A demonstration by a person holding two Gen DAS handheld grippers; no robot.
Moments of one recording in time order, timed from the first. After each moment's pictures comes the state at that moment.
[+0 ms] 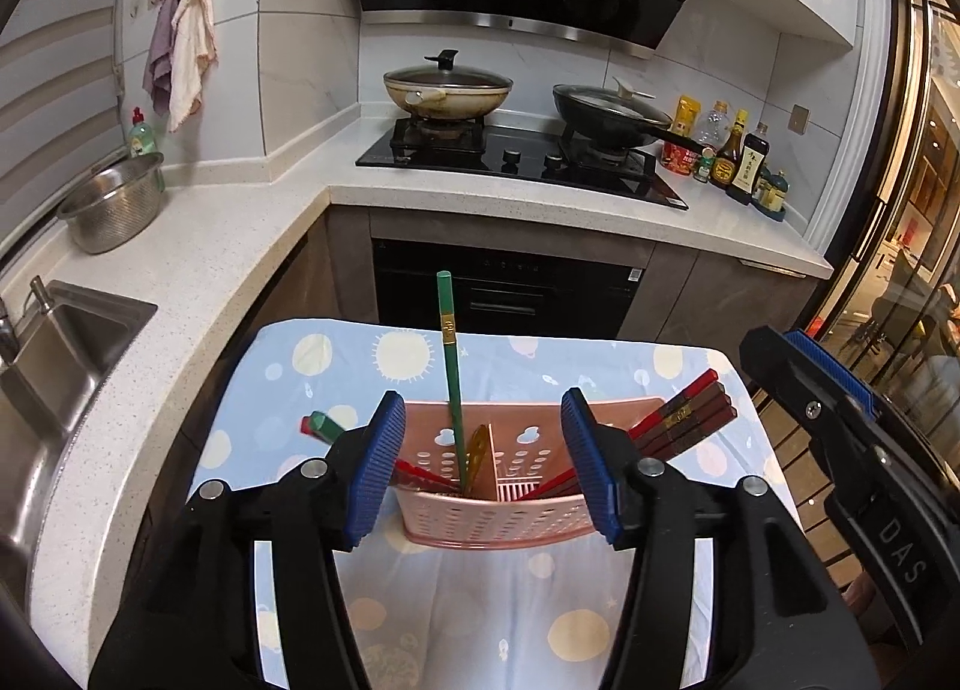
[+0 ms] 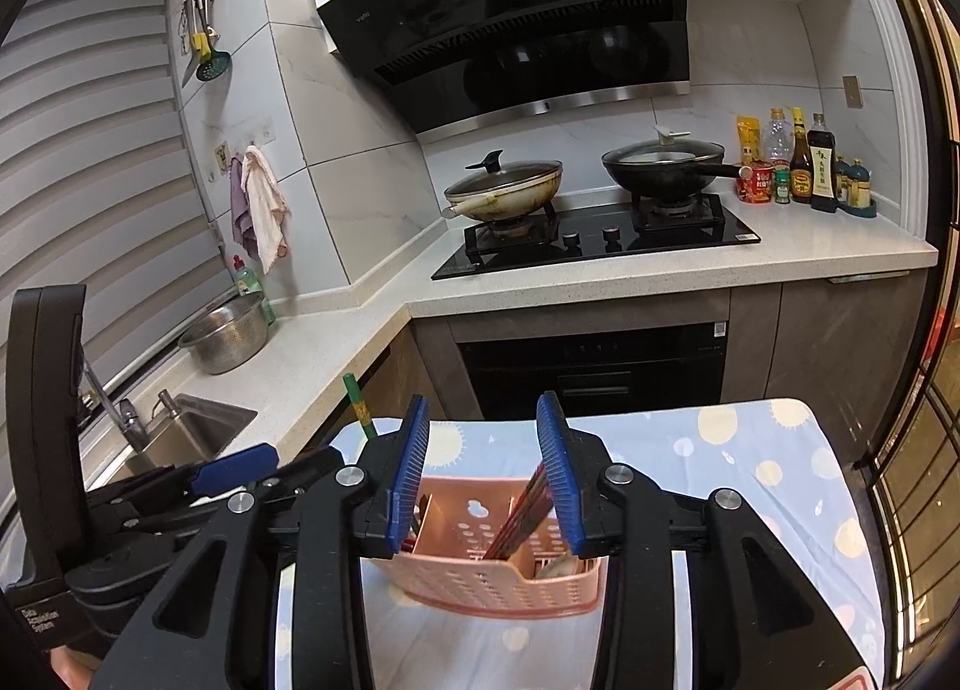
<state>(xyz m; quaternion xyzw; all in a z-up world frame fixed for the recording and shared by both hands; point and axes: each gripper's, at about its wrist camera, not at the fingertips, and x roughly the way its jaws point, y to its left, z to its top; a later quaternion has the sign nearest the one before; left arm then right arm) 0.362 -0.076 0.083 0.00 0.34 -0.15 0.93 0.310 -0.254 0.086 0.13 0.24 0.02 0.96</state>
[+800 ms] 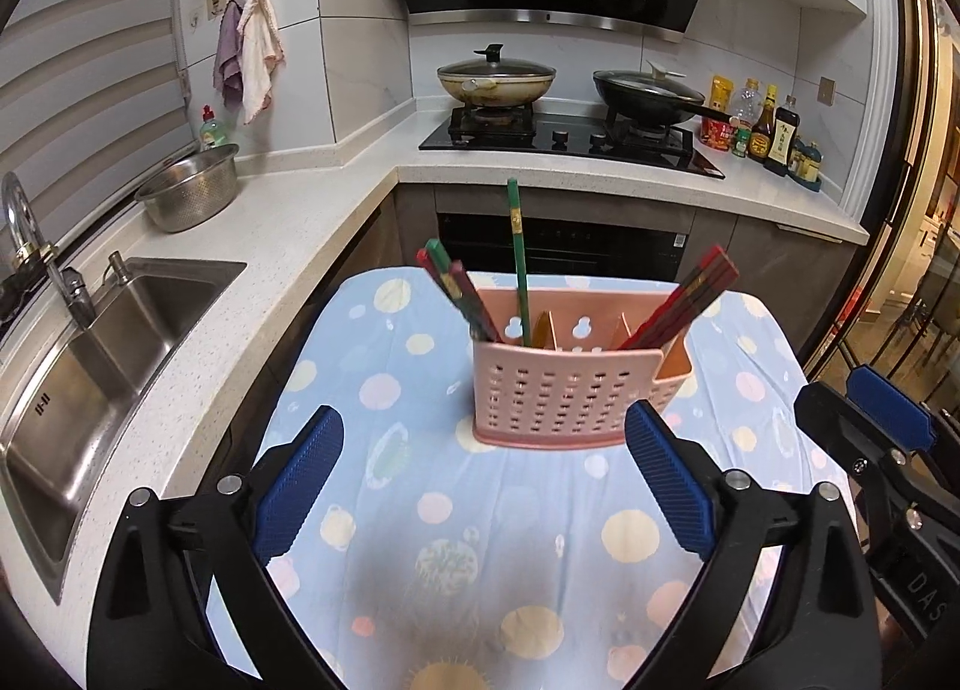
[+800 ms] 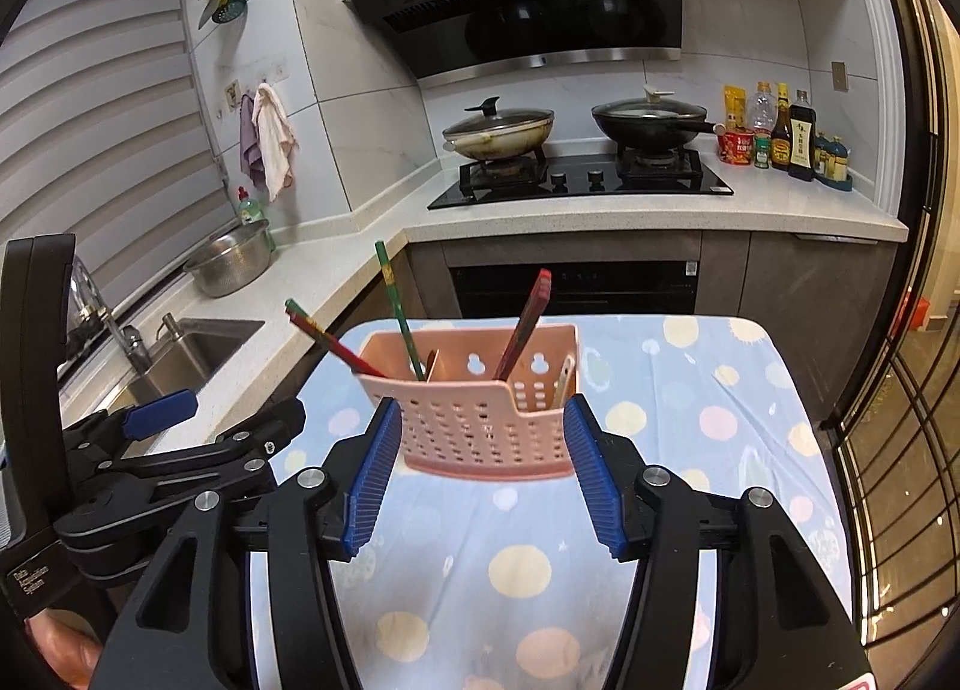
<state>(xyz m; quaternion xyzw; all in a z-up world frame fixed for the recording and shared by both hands) 0.274 -0.049 0.072 0.04 0.35 -0.08 0.93 0.215 -0.233 0.073 0.10 0.30 0.01 0.95</state>
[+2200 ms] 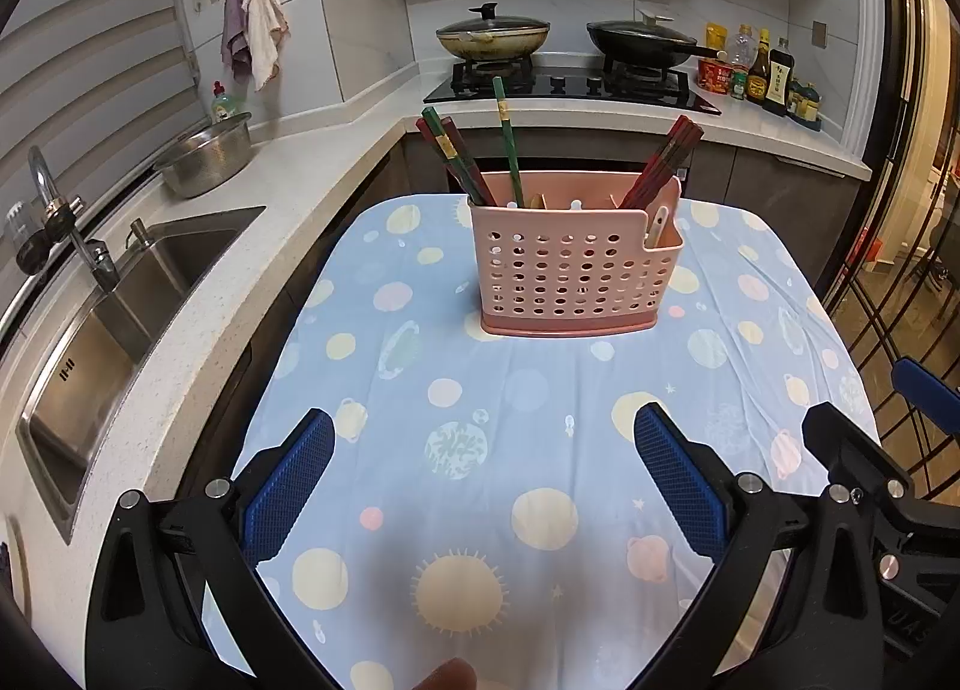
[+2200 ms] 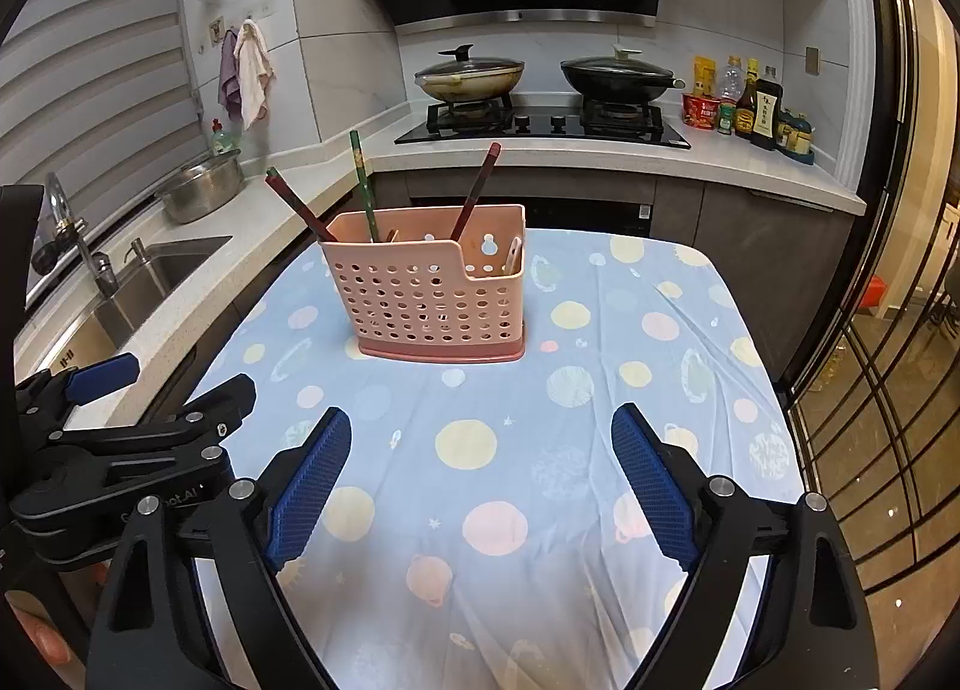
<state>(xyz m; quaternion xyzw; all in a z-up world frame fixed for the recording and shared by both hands) 0.205 -0.052 0.036 0.08 0.38 -0.07 0.92 0.151 -0.231 0.033 0.06 0.36 -0.03 0.93</state>
